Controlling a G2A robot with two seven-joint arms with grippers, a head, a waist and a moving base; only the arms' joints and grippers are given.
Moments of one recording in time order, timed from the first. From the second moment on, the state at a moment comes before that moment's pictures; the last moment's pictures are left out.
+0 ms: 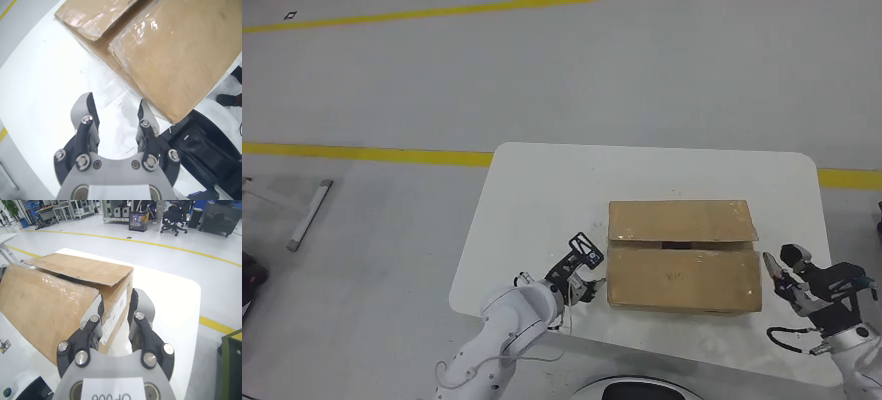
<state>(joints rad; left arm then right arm) 1.17 -1.17 -1.03 -1.85 1.27 -0.34 -0.81 -1.95 -1.02 1.77 -1.90 -1.06 -0.24 -0.22</state>
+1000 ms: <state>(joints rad) 1.30 -1.14 -1.17 -1.93 1.30 -0.26 -0.84 -1.47 -1.07 1.33 -1.73 -1.27 -0.24 -0.04</state>
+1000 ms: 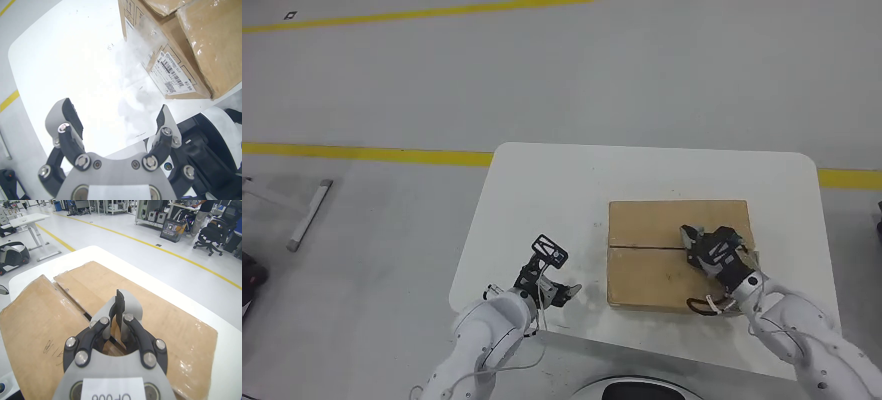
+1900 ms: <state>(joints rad) 1.04 -1.22 -0.91 -1.59 1.36 -0.16 -0.57 -1.44 -1.08 1.35 -1.70 -1.23 -0.26 0.00</state>
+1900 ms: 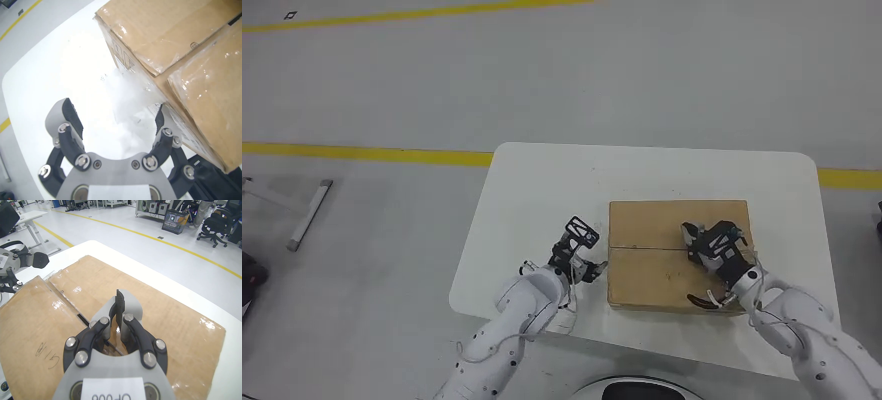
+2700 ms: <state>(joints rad) 1.03 -1.25 -0.96 -1.63 1.46 -0.04 -0.48 -1.42 -1.09 1.34 -1.70 -1.24 -0.27 0.04</state>
